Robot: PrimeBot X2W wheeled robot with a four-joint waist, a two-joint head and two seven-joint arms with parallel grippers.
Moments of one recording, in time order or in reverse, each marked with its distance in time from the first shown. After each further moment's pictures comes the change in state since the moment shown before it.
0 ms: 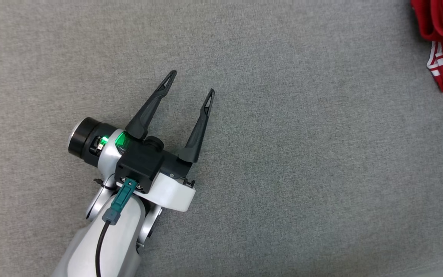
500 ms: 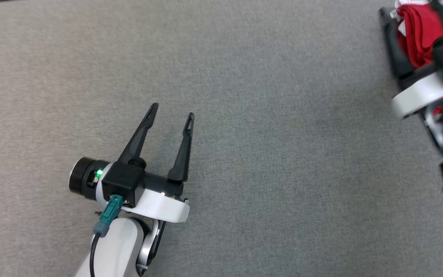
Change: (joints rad) left arm 0.109 -0.041 0.042 0.061 -0.101 0.069 -0.031; right arm 0.196 0.289 0.152 -0.245 0.077 0.000 0.000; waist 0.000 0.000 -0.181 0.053
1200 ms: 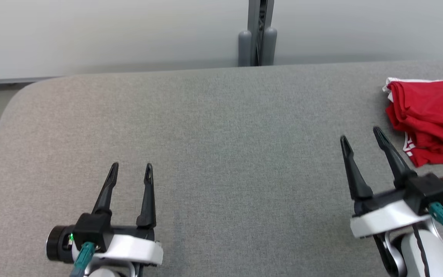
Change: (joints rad) left arm 0.253 -0.016 0.146 0.014 -0.051 0.065 -0.027; right arm 0.609 0.251 -0.127 -0.317 0.179 0.000 0.000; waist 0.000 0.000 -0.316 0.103
